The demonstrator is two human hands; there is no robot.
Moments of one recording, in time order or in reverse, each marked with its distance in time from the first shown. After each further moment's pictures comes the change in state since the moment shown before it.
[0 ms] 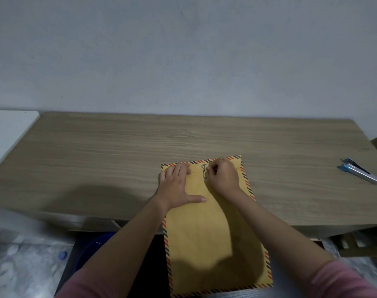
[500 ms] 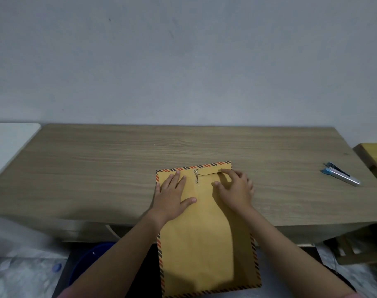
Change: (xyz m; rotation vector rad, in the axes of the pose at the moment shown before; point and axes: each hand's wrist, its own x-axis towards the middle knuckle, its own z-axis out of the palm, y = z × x) left_hand -0.020 0.016 0.003 0.079 -0.138 -0.072; right_hand -0.037 0.038 -0.039 -0.023 0.056 0.198
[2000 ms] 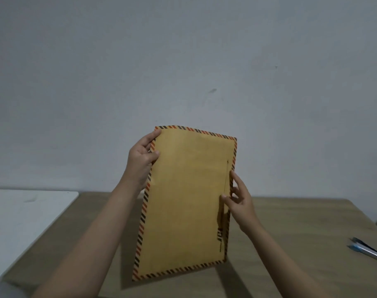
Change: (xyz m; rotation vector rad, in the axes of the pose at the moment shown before) left_hand -0.024 -0.033 -0.303 -1.336 0.641 0.322; right_hand 0.029 -0.149 -0.073 0.866 -0.050 -0.421
